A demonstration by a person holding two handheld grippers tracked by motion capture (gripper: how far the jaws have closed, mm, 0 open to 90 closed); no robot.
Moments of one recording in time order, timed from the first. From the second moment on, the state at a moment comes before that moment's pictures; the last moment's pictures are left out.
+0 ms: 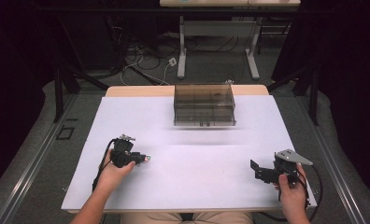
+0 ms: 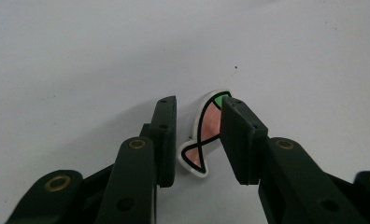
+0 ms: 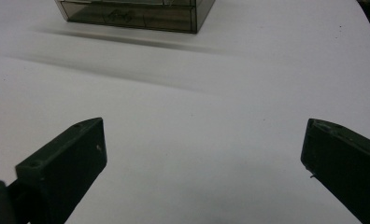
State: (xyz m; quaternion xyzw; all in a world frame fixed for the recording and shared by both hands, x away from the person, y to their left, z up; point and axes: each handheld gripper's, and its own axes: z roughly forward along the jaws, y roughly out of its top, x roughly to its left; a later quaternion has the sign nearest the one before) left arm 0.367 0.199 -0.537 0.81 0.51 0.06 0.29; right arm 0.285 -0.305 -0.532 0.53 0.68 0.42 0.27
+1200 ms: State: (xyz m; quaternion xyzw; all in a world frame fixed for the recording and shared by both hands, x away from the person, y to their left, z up) left arm 0.364 0.200 -0.540 0.82 0.49 0.04 0.29; right arm 0.286 -0.306 -0.533 0.53 0.68 0.42 0.27
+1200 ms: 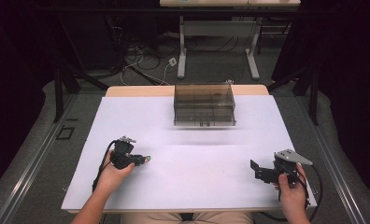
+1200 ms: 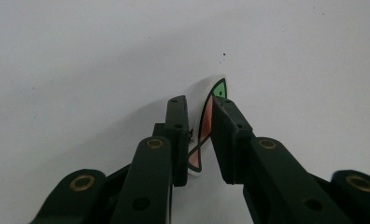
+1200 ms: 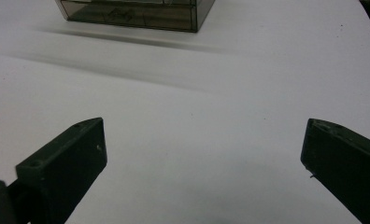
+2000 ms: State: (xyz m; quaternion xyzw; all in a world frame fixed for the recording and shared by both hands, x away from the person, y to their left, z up) left arm 0.361 0.199 -0.536 0.82 0.48 0.02 0.30; right arm 0.288 -0.305 -0.535 0.53 0.68 0.42 0.27
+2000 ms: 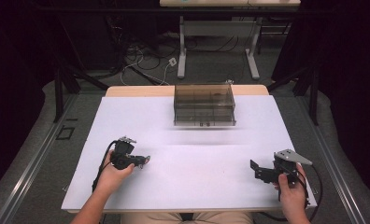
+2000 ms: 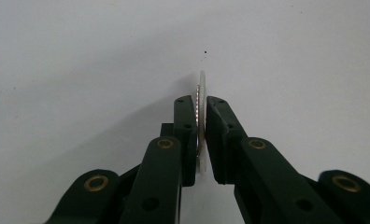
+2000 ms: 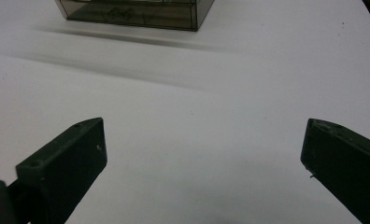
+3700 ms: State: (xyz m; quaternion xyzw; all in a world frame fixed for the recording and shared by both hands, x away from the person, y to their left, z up) left arm 0.359 0.212 -0.519 0.77 0.53 0.08 0.35; right arm 0.287 -0.306 -0.534 0.54 0.68 0.42 0.27
